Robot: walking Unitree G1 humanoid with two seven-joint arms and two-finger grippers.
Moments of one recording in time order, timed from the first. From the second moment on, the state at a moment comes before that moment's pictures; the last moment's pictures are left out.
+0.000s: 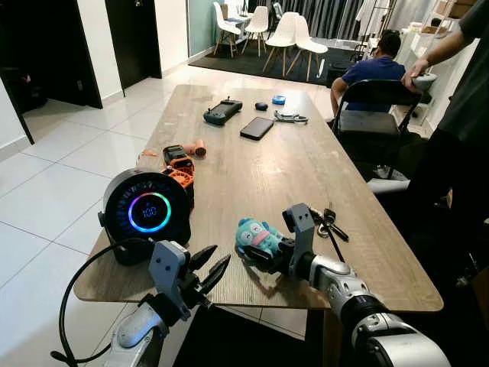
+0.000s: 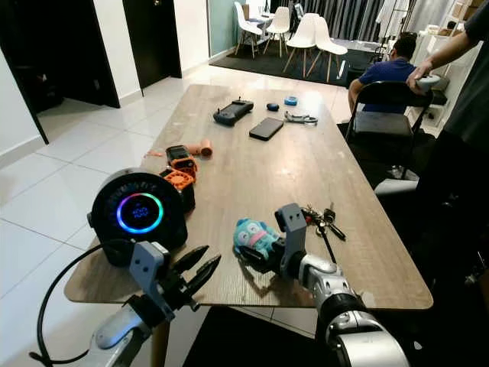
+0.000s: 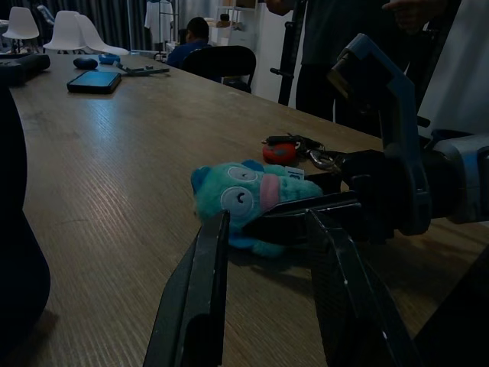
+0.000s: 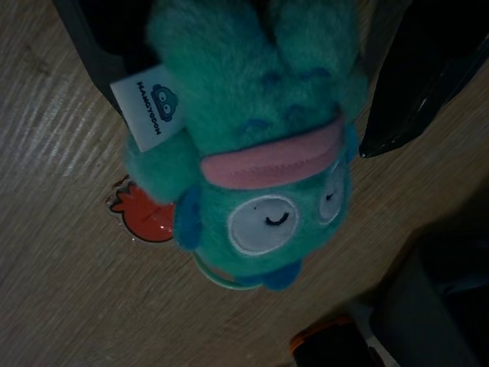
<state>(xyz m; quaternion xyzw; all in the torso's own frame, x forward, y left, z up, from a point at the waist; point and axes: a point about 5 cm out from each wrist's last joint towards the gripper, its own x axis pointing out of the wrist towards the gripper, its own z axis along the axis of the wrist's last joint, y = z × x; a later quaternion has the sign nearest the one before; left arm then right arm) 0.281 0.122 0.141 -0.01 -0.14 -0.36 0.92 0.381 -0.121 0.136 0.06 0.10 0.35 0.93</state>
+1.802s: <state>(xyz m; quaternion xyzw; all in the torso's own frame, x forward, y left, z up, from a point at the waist) 0.233 0.174 0.088 -0.03 -0.07 -0.36 0.93 0.286 -0.311 0.139 0.08 -0.19 -0.11 0.97</state>
